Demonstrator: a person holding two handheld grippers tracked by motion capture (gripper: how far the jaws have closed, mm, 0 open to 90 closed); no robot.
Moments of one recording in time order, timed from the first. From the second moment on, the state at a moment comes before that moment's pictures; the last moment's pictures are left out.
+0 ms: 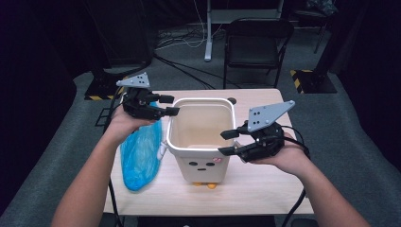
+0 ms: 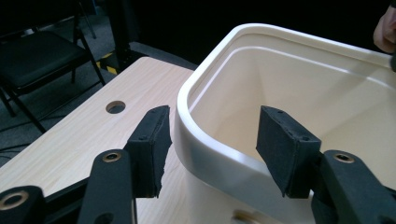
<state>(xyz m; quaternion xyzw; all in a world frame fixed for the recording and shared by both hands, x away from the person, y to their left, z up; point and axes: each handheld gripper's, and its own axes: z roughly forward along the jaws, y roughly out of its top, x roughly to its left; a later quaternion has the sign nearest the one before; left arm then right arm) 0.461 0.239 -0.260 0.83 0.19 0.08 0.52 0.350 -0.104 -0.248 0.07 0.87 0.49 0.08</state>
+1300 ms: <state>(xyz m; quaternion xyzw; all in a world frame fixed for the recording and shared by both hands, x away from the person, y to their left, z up) 0.486 0.211 -0.262 0.85 0.18 0.09 0.49 0.360 -0.062 -0.254 0.00 0.89 0.45 0.05</state>
